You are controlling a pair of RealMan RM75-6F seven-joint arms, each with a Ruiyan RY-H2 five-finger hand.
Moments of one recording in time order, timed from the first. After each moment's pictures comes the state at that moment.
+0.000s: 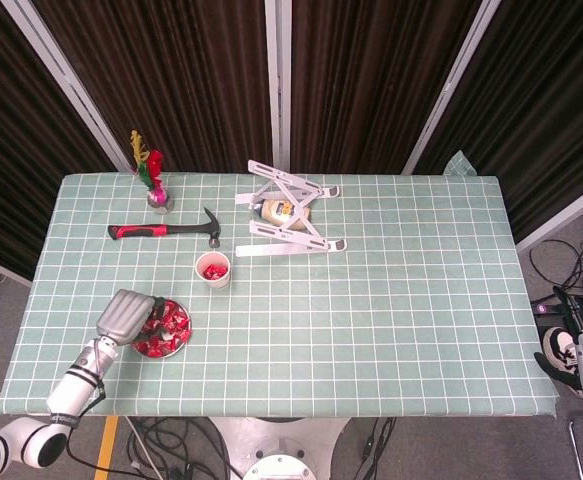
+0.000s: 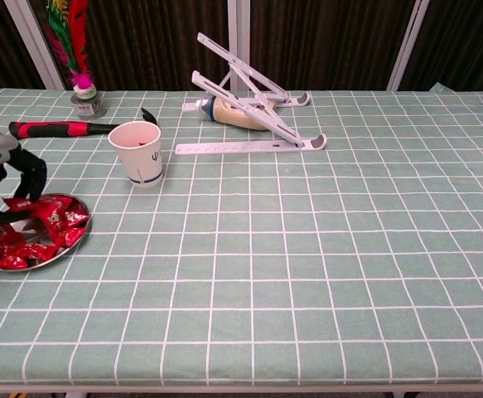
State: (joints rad) left arm -0.51 -1.43 -0.01 -1.39 1.36 1.03 0.18; right arm 0.04 -1.01 0.07 -1.62 -1.52 1.53 0.02
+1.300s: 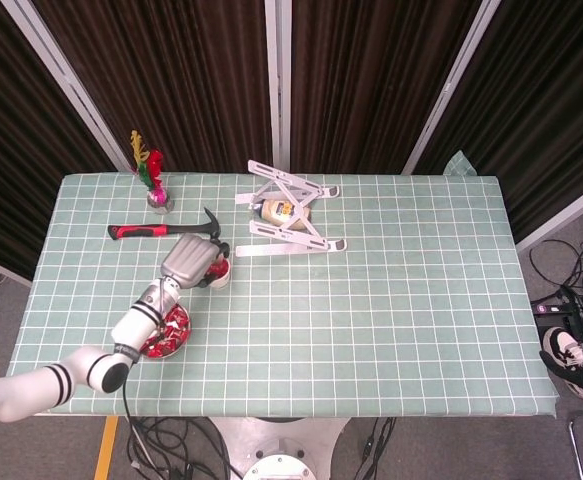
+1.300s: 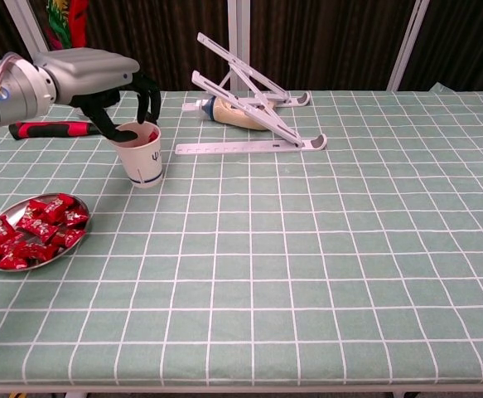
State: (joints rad) left arm -0.84 -1.52 -0.20 -1.31 1.16 0.81 0.32; right arm 0.04 -1.01 0.08 -1.61 -1.49 1.52 0.04
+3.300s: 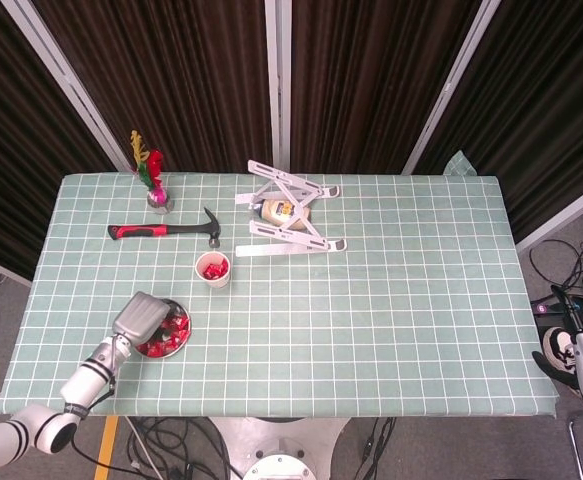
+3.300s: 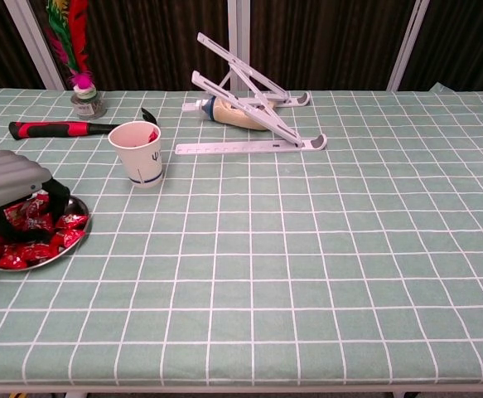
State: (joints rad) left arm -0.57 -1.55 0.05 -1.18 1.41 0.96 0.22; right arm 0.04 -1.00 0.07 -1.66 -1.52 1.54 -0.01
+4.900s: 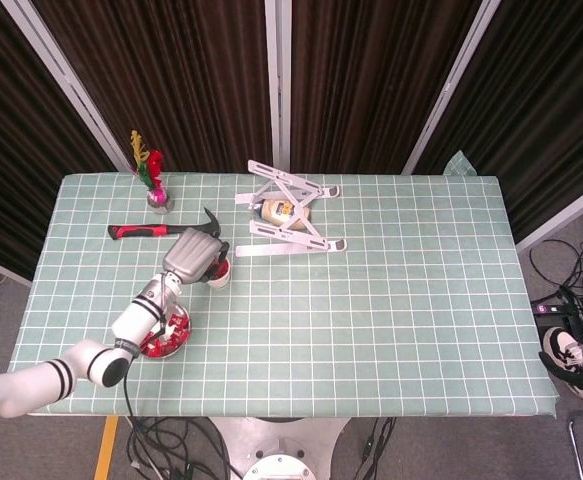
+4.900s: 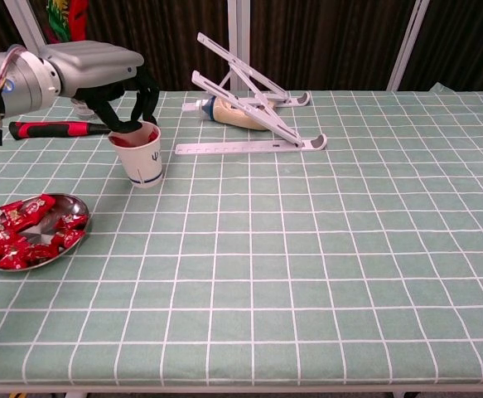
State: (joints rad) left arm -0.86 -1.53 -0.21 -1.27 1.19 0.79 0.29; right arm 0.04 -1.01 0.08 -1.61 -1.50 1.53 0.04
